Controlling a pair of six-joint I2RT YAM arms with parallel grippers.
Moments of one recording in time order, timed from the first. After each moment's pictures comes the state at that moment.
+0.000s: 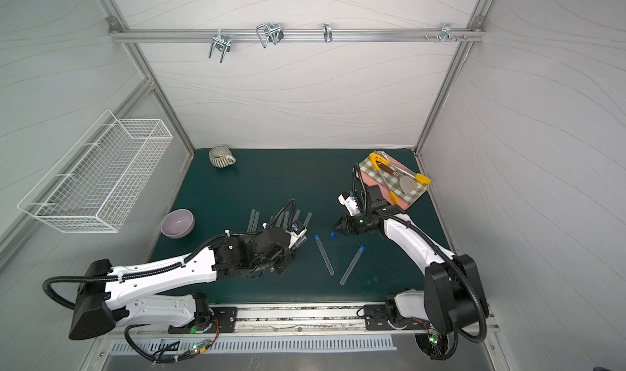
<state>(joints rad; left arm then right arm) -1.13 1.21 0.88 -0.56 -0.24 -0.23 0.35 1.34 0.82 -0.57 -0.64 0.14</state>
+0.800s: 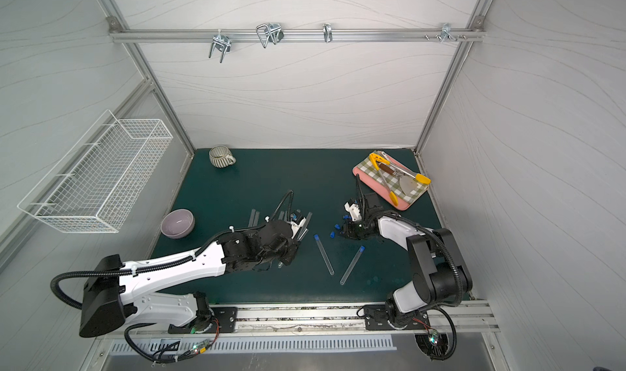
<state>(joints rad) -1.06 1.28 0.88 -0.47 -0.21 -0.34 0.30 1.50 0.70 -0.34 -0.57 0.26</state>
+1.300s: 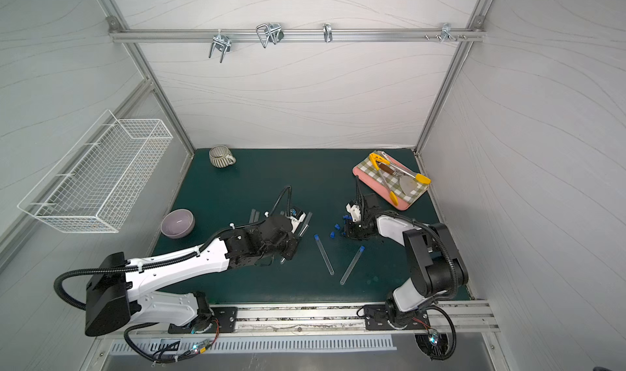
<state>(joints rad) -1.01 1.31 0.88 -0.41 -0.17 -0.34 0.30 1.55 0.71 -0.33 -0.51 0.27</state>
